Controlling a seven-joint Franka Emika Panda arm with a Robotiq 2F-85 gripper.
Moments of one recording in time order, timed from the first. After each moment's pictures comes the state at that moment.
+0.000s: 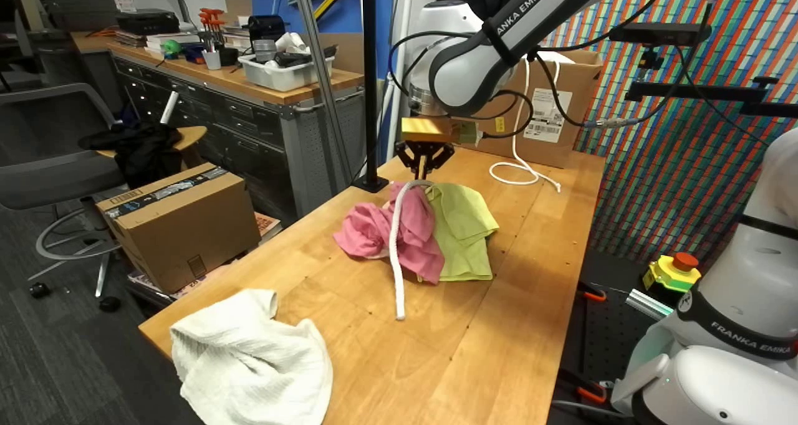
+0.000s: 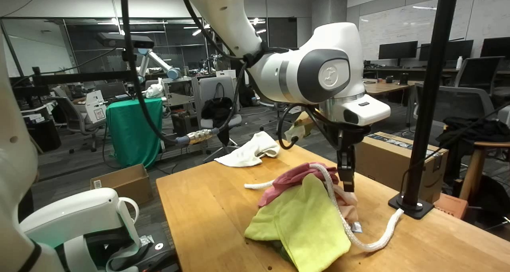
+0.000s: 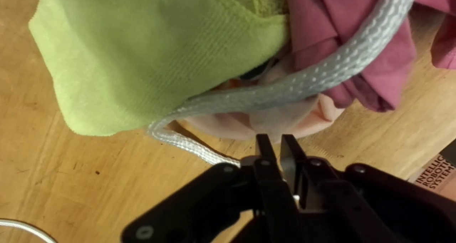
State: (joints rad) arm 0.00 0.17 -0.11 -2.22 -0.12 2.51 0.99
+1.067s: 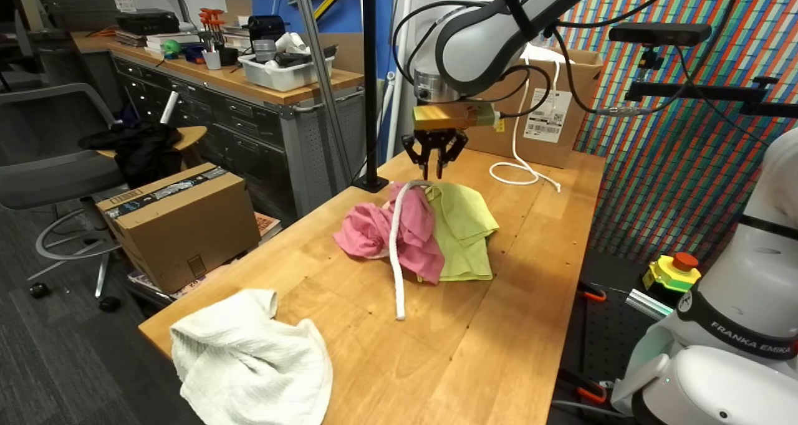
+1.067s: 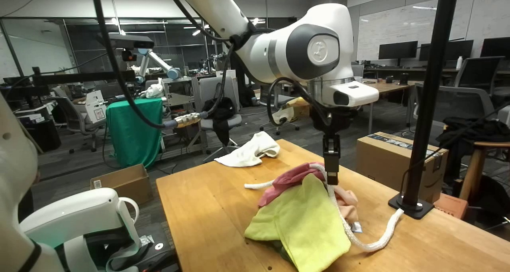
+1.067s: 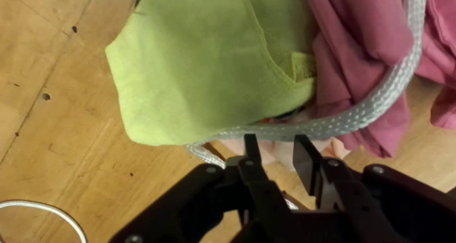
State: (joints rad) arm 0.00 0.07 -0.08 -2.24 -0.12 2.33 0.91
